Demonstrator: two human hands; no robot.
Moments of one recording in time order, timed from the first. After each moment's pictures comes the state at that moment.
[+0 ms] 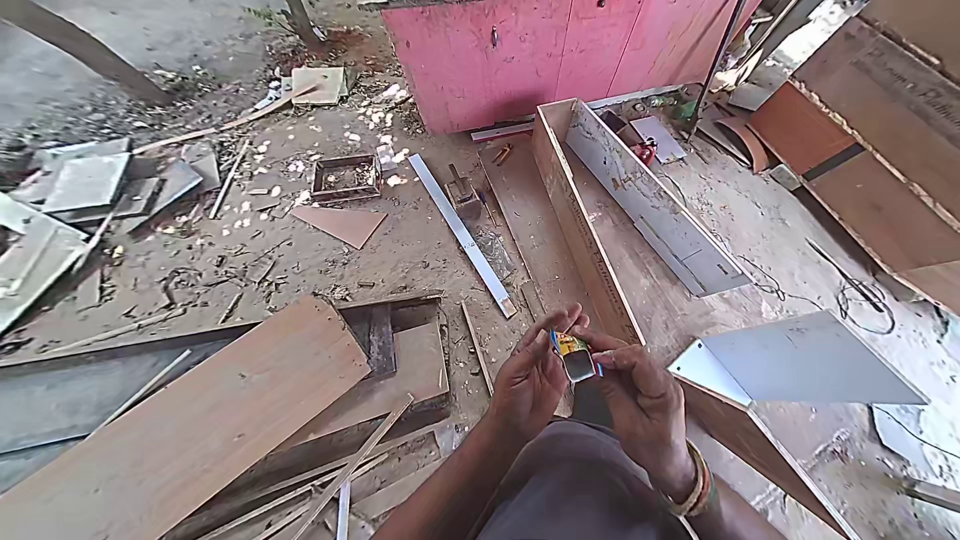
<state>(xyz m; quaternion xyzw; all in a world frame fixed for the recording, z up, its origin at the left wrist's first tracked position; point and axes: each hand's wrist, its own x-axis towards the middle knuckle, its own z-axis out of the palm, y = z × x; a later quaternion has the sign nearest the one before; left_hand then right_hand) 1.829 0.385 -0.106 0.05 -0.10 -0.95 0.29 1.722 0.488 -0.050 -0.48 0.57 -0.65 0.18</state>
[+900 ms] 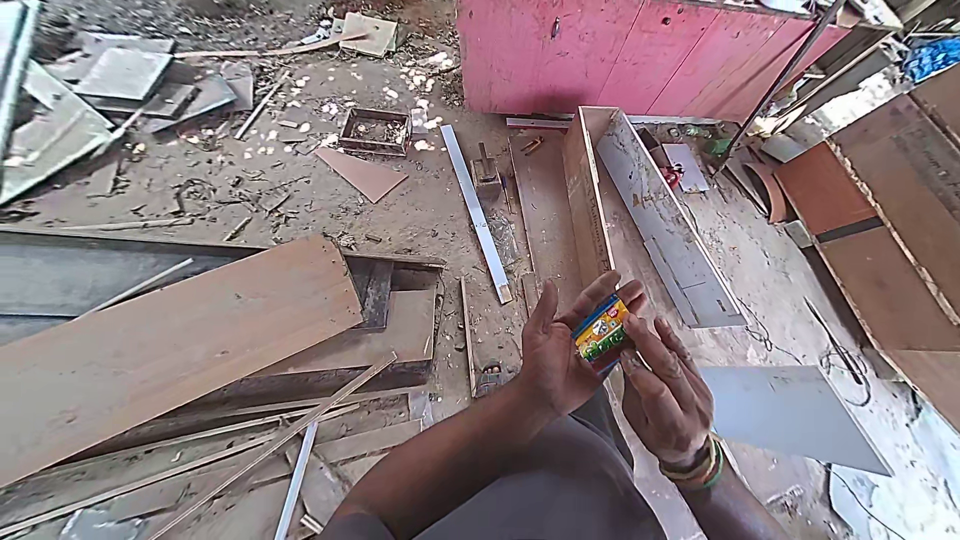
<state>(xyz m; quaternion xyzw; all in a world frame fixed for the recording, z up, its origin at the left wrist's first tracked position) 1.821 0.390 -0.059 -0.05 0.00 -0.96 0.27 1.700 0.494 -0.046 -0.72 0.57 -0.36 -0.19</state>
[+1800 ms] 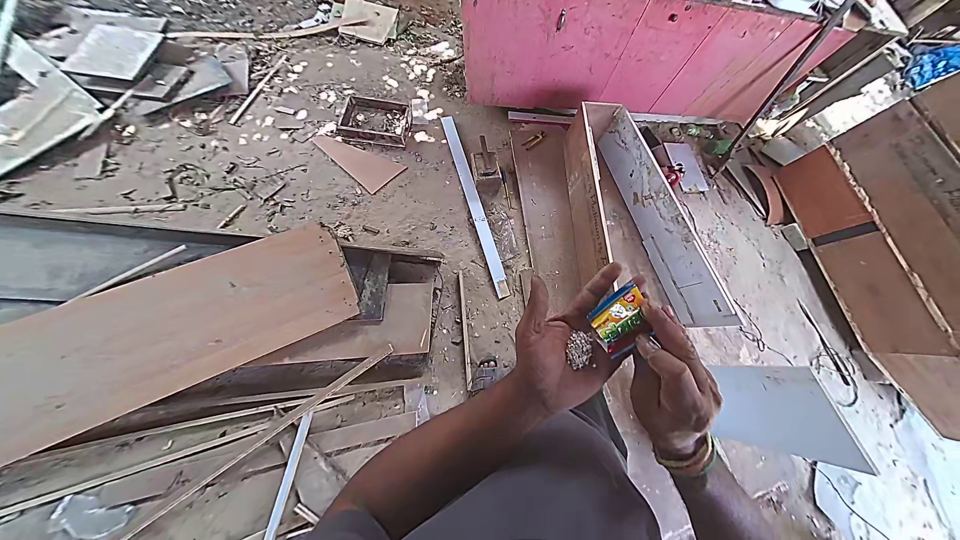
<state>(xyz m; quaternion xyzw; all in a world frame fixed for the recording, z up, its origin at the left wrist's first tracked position) 1.830 0.386 -0.066 -0.10 -0.01 -0.96 0.24 1.701 0.486 -0.053 -0.66 0.59 -0.44 -0.18</state>
